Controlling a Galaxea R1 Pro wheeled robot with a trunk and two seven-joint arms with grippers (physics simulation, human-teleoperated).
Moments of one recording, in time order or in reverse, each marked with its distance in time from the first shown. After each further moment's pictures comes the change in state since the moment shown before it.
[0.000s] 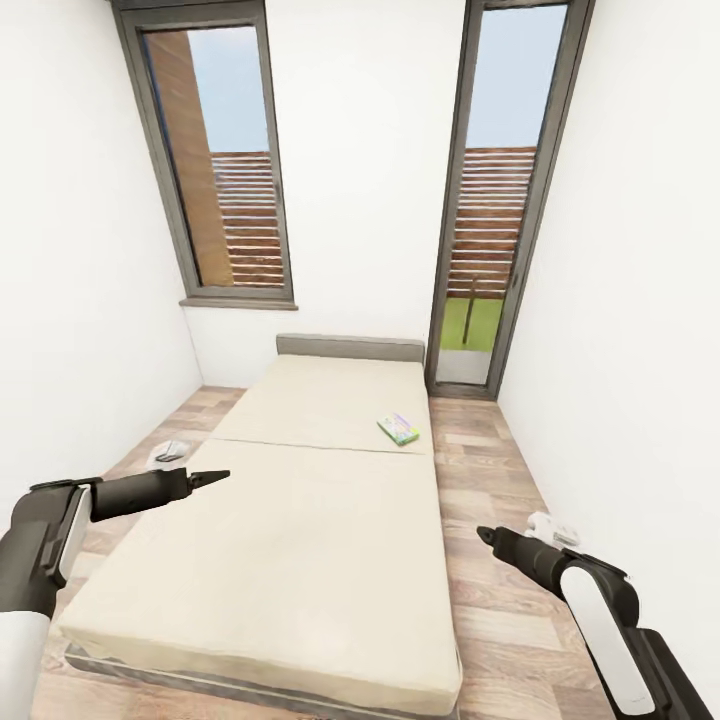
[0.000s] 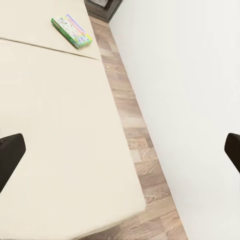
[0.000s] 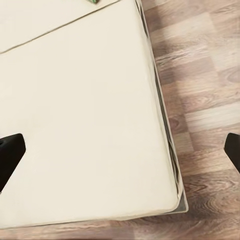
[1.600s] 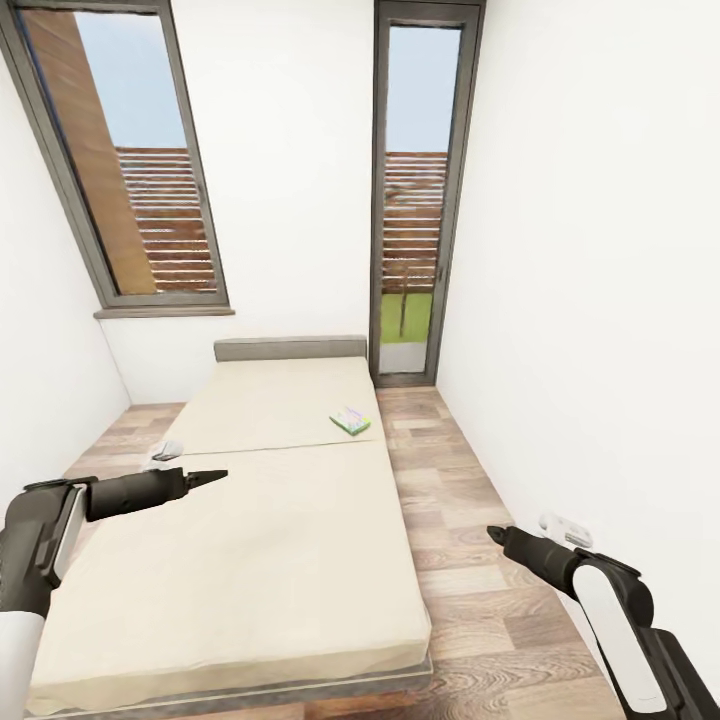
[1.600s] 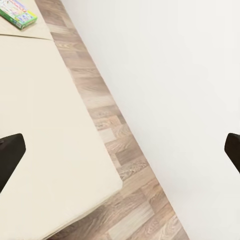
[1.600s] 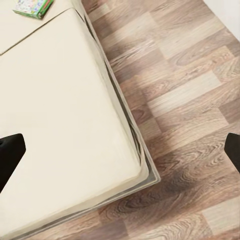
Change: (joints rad) left arm 0.000 0.014 0.000 0.000 -0.001 0.000 -0.042; right arm 0.000 -0.005 -0.050 -0.008 -0.002 0.030 0.000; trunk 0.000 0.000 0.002
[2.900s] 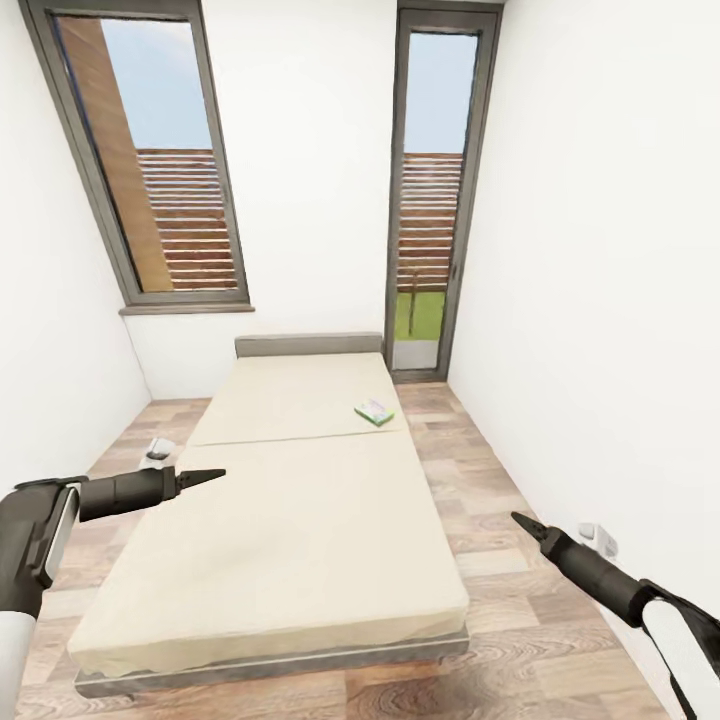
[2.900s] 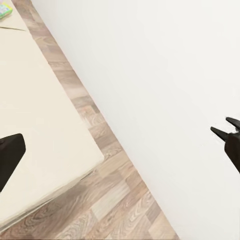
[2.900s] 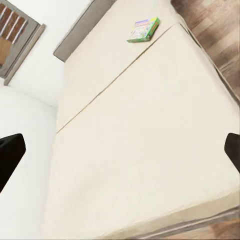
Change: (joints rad) left arm 0.000 0.022 0.003 -0.002 0.001 0.029 -0.183; right arm 0.054 -0.150 -0.135 0.224 -0.180 -0.233 0.628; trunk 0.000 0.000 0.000
